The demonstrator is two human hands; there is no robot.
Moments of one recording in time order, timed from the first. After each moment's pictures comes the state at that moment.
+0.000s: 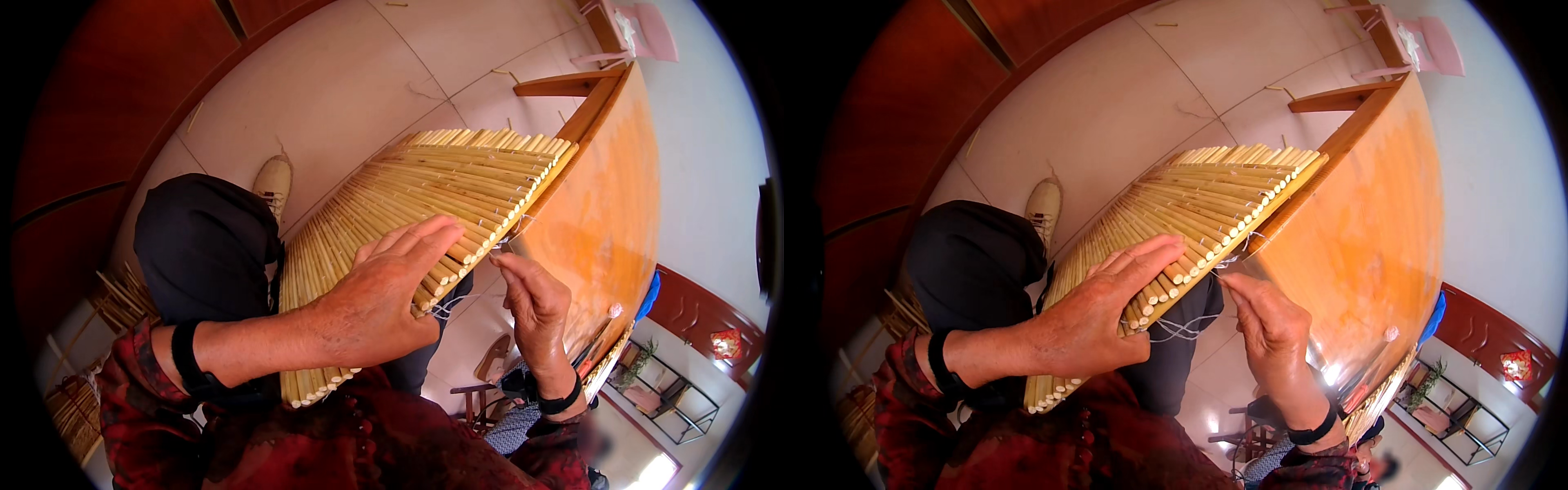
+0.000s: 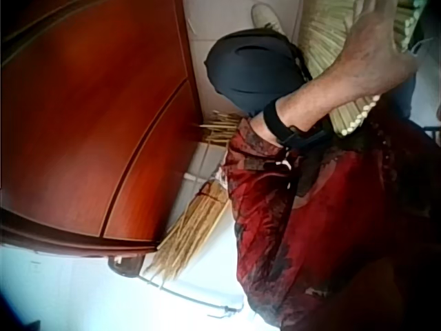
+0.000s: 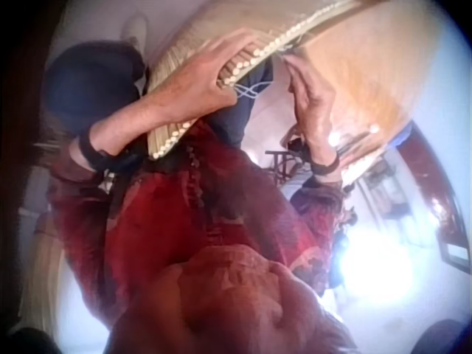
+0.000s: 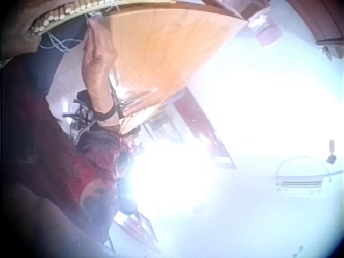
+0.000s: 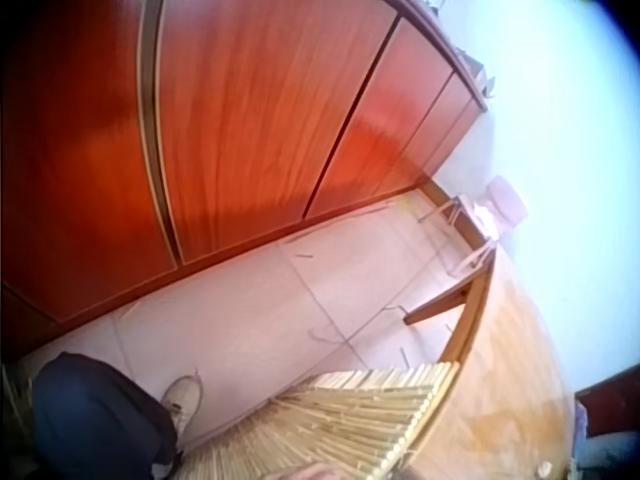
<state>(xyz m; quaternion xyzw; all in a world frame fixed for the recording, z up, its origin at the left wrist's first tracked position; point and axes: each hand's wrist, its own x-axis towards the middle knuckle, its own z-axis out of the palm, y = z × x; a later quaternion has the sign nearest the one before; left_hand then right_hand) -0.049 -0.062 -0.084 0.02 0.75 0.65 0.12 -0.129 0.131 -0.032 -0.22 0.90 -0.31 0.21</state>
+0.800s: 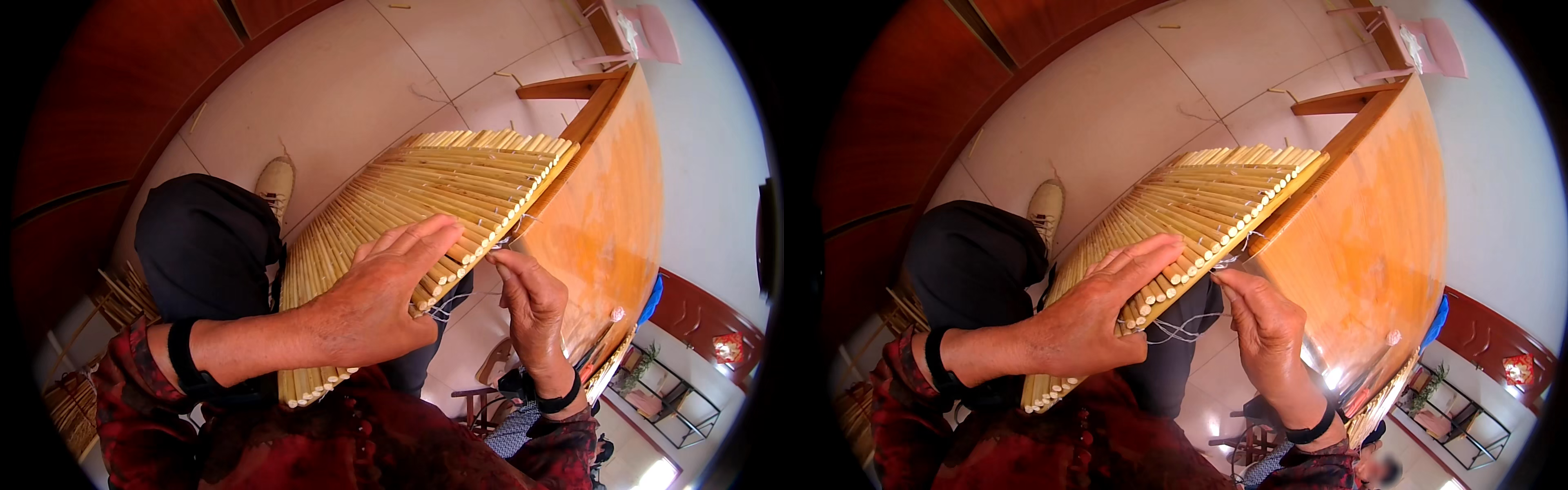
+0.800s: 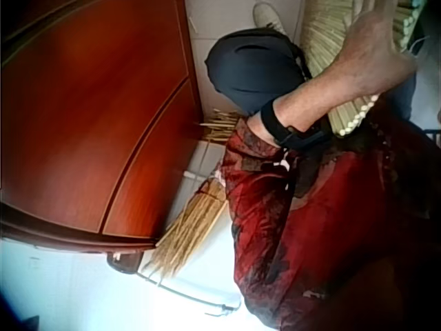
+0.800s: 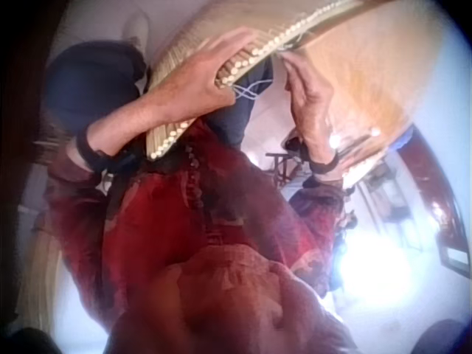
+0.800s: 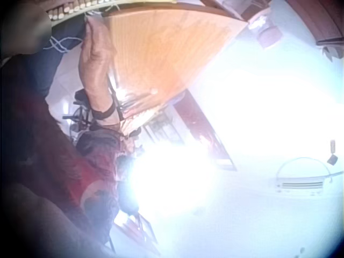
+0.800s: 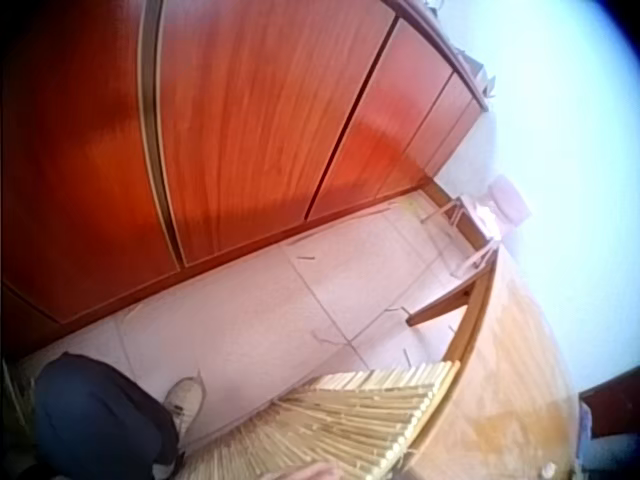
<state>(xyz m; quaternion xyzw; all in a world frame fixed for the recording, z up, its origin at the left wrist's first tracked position) -0.048 -0.062 -0.082 0.03 0.75 0.65 0.13 -0.129 0.125 -0.032 -0.22 0.89 -0.33 0.22</state>
